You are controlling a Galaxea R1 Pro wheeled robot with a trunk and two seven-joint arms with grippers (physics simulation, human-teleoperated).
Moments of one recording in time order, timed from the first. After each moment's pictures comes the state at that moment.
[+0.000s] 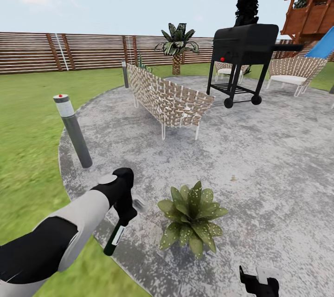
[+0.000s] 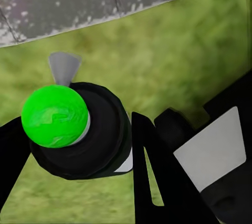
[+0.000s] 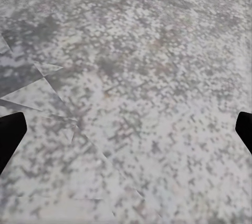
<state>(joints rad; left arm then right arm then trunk) -1.08 -0.09 -0.35 -0.34 -1.15 1.00 -1.39 -0.45 -0.13 0.23 -0.03 -0.30 -0.56 -0.10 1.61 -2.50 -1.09</state>
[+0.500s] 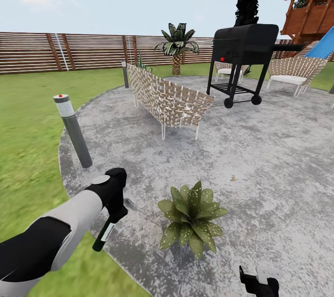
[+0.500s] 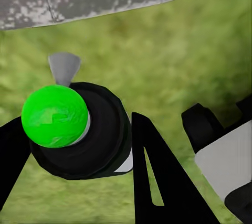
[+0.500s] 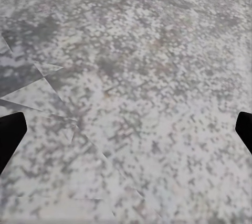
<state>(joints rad) -1.08 -0.04 -0.35 -0.34 -1.15 1.00 -1.31 -0.45 -0.13 0.23 -0.03 -0.30 -0.56 -0.10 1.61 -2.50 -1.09</state>
